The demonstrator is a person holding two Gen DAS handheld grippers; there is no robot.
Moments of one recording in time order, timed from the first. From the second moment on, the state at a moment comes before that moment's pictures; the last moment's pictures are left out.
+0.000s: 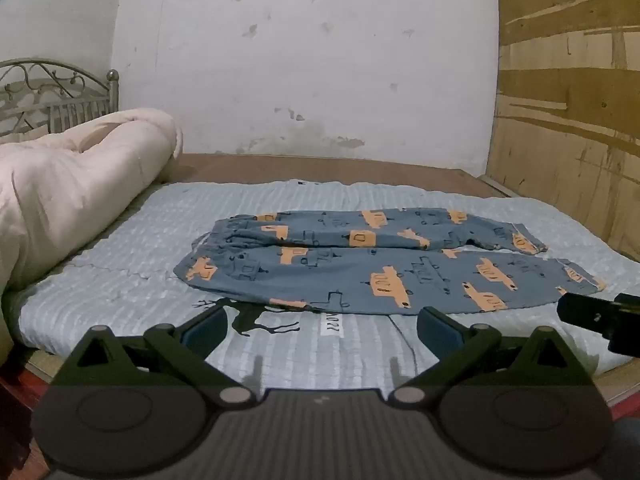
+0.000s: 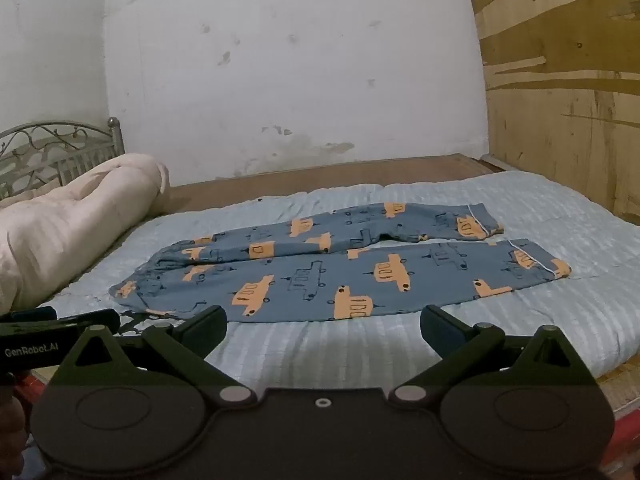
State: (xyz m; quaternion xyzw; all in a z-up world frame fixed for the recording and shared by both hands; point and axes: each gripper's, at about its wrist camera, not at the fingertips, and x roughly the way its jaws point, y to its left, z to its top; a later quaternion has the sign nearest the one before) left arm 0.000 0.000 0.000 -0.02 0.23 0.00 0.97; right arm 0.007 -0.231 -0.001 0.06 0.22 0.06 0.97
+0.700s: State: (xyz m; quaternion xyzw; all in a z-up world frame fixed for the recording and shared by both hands) left arm 0.002 0.000 0.002 -0.02 0.24 0.01 0.97; right arm 0.008 -0.231 -0.001 0.06 0.22 0.06 0.97
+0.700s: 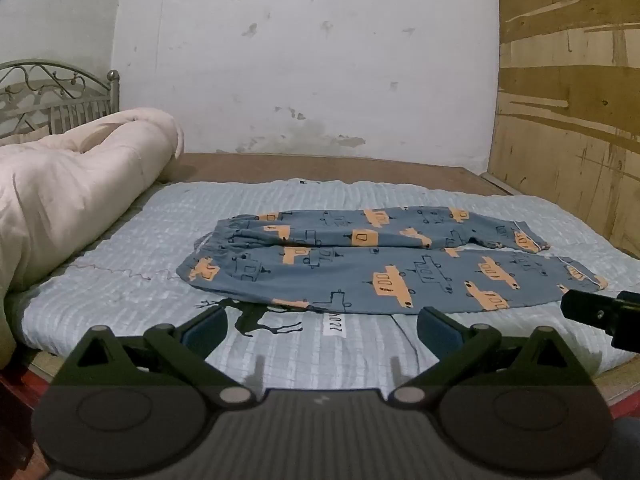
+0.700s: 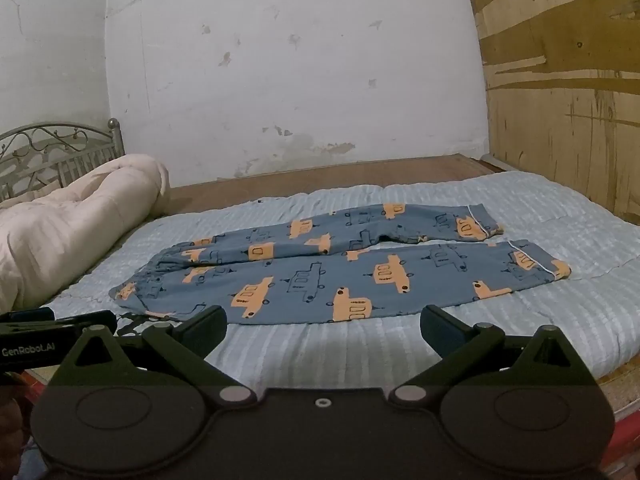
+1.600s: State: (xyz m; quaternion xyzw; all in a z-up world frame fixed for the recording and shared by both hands) left arm -0.003 -0.003 0.005 -0.02 0.23 0.00 0.97; right arm 0.007 -0.233 0.002 0.06 0.22 0.06 0.97
